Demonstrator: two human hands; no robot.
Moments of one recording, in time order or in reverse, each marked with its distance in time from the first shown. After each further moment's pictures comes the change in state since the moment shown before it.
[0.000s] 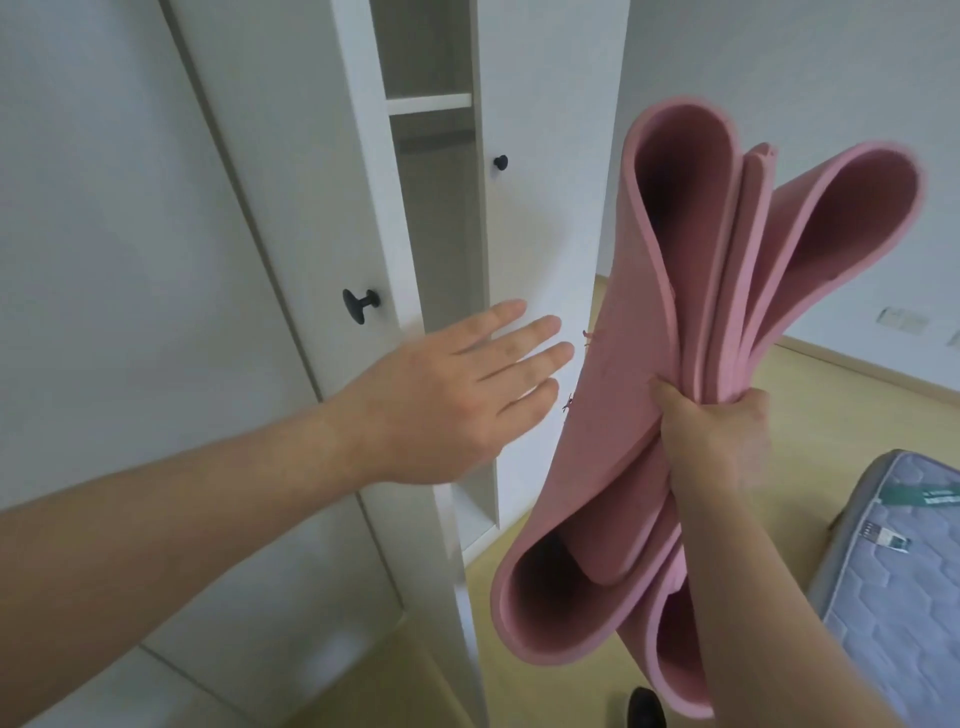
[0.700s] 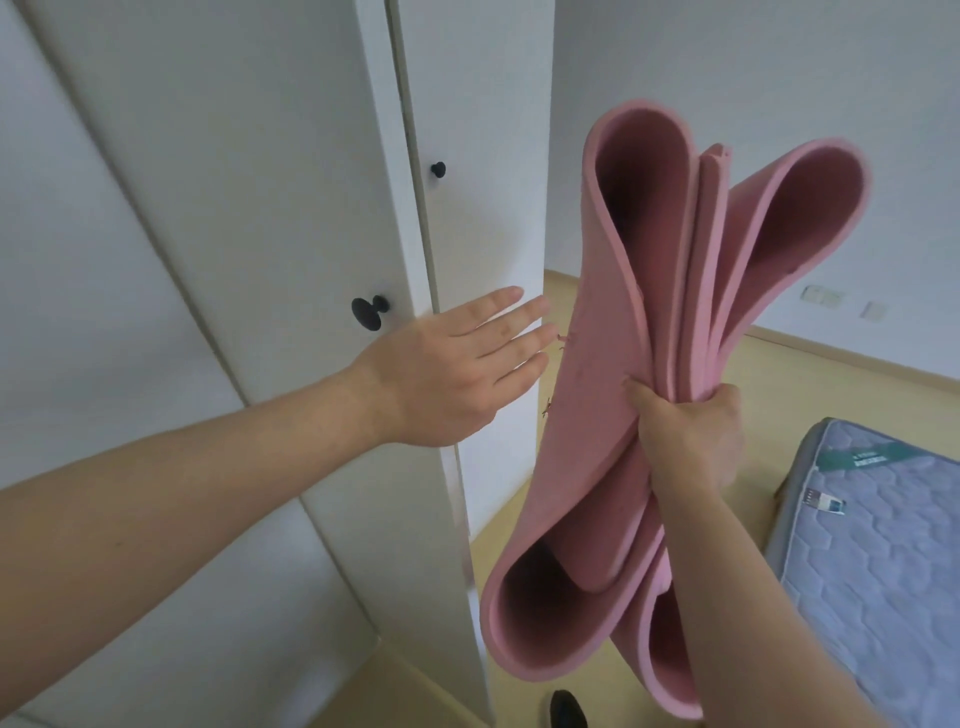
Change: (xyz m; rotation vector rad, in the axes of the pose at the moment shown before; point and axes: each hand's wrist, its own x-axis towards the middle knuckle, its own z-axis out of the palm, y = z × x) left_hand 0.046 -0.031 0.059 0.114 0.022 0.097; right_hand 0.017 -0.002 -0.004 -0.002 0.056 0.008
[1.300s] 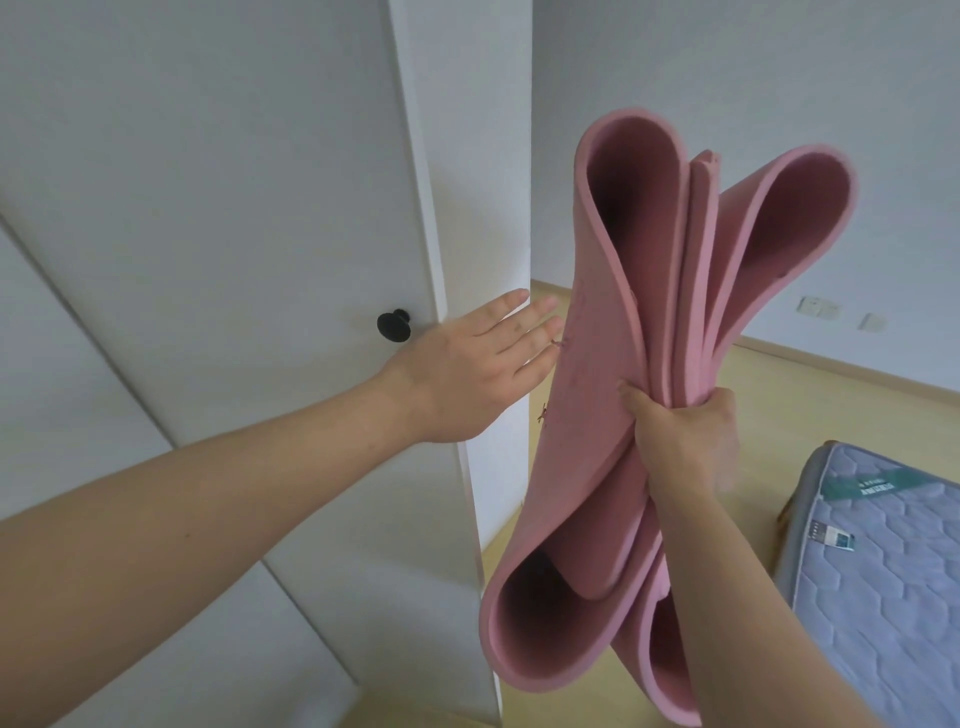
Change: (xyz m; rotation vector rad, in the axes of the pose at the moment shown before) left_hand 0.071 -0.027 0.082 0.066 -0.158 -0.018; right_hand 0.083 -0.017 0.041 -0.052 -0.005 0.017
